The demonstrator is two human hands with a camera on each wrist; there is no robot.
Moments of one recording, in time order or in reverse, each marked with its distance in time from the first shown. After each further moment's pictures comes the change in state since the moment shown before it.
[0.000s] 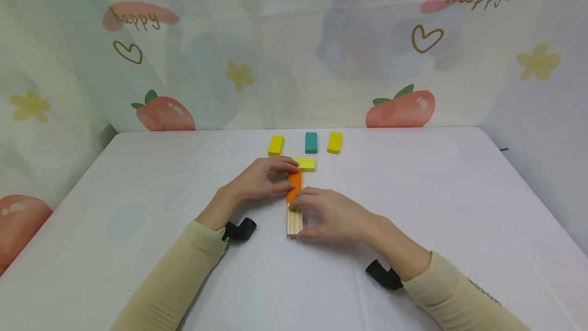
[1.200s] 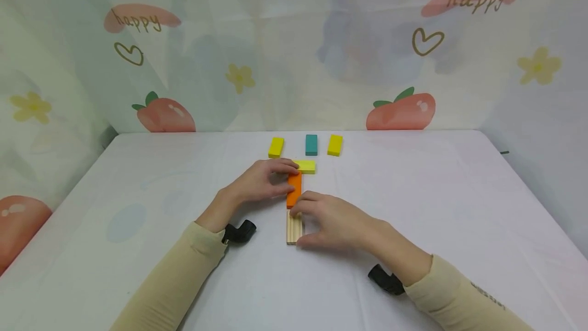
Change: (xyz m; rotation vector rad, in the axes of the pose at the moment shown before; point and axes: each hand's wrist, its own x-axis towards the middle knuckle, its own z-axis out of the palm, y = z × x) left_hand -0.001 0.002 -0.001 -0.004 -0.009 -0.016; right_hand -0.002 -0.005 0.003 -0.063 -0.030 0.021
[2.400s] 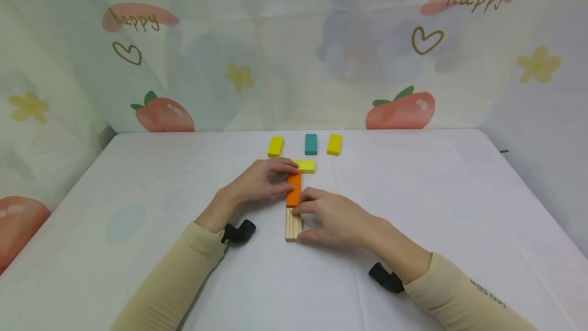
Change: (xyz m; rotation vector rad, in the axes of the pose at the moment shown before) left_hand 0.001 -0.001 0.000 0.006 -0.003 0.001; right_hand 0.001 0.002 -0.002 -0.074 0.009 -0.007
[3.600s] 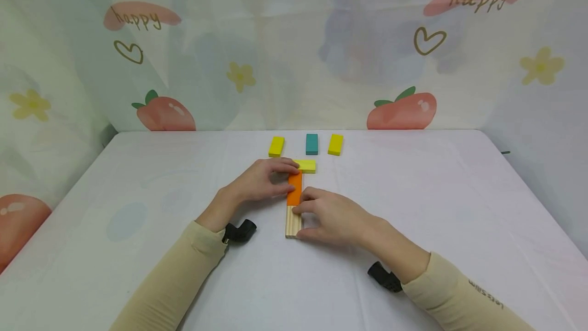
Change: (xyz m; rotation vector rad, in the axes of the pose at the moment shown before) left_hand 0.000 0.001 0.002 -0.003 0.007 -0.034; right_hand 0.004 -0.002 0.000 -0.038 0.007 0.003
